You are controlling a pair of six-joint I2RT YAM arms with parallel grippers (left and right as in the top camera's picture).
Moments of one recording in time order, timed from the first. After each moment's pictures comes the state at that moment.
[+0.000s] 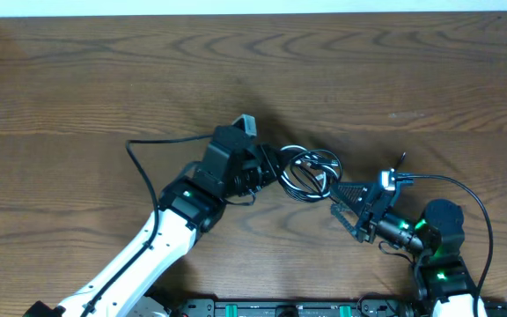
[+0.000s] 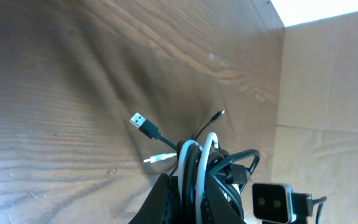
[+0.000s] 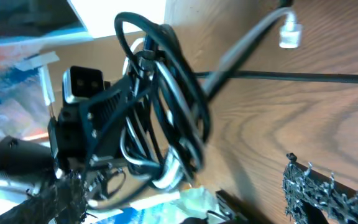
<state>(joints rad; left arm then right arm) -0.59 1.25 0.78 -0.16 0.31 -1.10 0.17 0.69 0.14 0.26 -0.84 1.48</state>
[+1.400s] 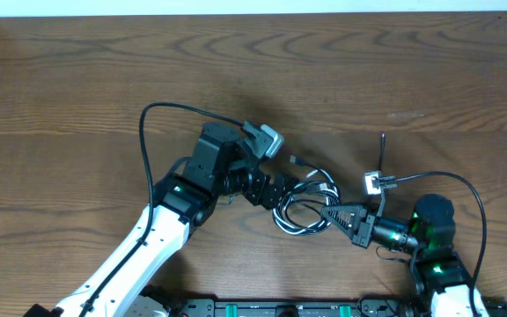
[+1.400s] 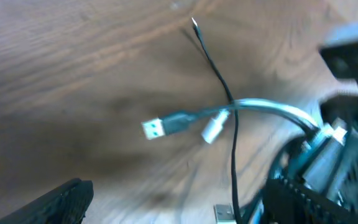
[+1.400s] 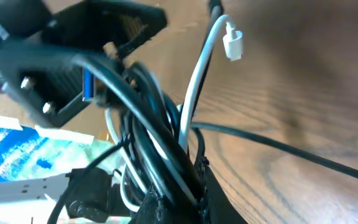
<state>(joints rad) -0.50 1.25 0.79 -0.30 0.52 -0.02 0.15 0.81 0.14 0.22 -0.98 0.74</state>
